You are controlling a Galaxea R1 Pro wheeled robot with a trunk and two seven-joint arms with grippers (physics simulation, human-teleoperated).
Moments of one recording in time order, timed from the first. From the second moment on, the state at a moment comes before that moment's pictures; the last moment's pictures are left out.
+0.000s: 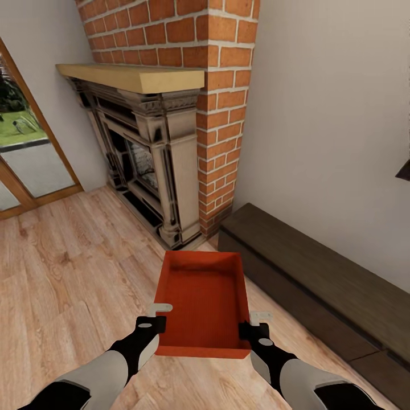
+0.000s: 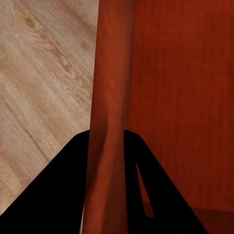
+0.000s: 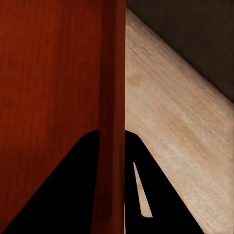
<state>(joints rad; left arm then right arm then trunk) -0.75 -0.11 -0.21 -0.19 0.15 0.06 0.28 -0.75 0.13 0.07 -0.04 -0.03 -0.21 -0.17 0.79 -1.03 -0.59</state>
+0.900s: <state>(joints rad) -0.75 -0.11 -0.20 -0.19 0.15 0.06 0.28 -0.75 0.13 0.07 -0.04 -0.03 -0.21 -0.17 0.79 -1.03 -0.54</state>
